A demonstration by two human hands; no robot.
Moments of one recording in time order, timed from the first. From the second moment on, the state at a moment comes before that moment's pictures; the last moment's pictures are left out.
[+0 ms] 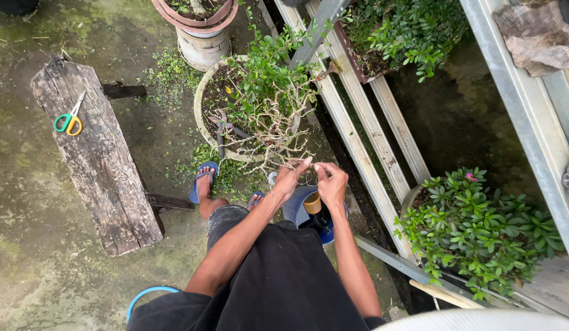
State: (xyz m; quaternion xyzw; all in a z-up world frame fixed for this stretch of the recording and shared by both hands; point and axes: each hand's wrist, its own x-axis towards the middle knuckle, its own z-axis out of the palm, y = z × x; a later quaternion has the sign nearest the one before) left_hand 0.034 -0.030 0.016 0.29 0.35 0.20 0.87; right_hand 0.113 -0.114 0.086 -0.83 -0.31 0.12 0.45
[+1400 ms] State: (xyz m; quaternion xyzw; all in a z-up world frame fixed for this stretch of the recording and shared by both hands) left_hand 0.030 -0.031 0.023 0.39 0.37 0.19 0.82; right_hand 0.081 -0.142 0.065 -0.82 -0.24 0.19 0.48
